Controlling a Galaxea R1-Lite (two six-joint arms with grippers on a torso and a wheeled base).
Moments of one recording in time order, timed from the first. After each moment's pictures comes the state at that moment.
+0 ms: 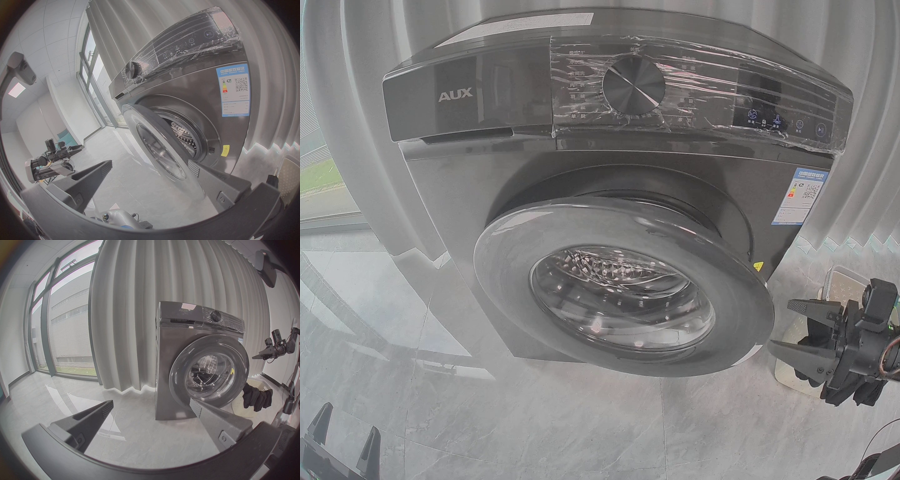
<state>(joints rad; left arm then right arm) 0.00 0.02 -0.02 0.00 0.00 -0.01 0.41 1.16 -0.31 -0.71 0.41 0.11</state>
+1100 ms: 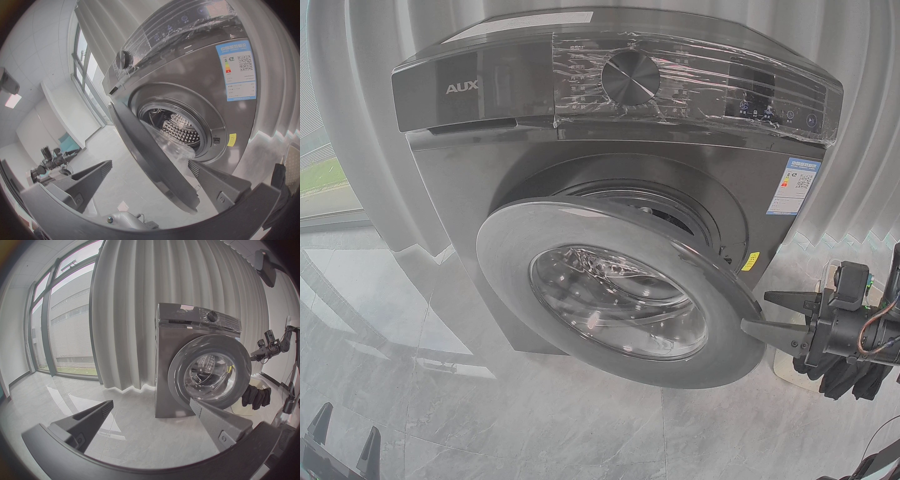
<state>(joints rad) 0.00 0.02 -0.02 0.00 0.00 0.00 0.40 1.32 -0.41 -0.72 0.43 0.17</state>
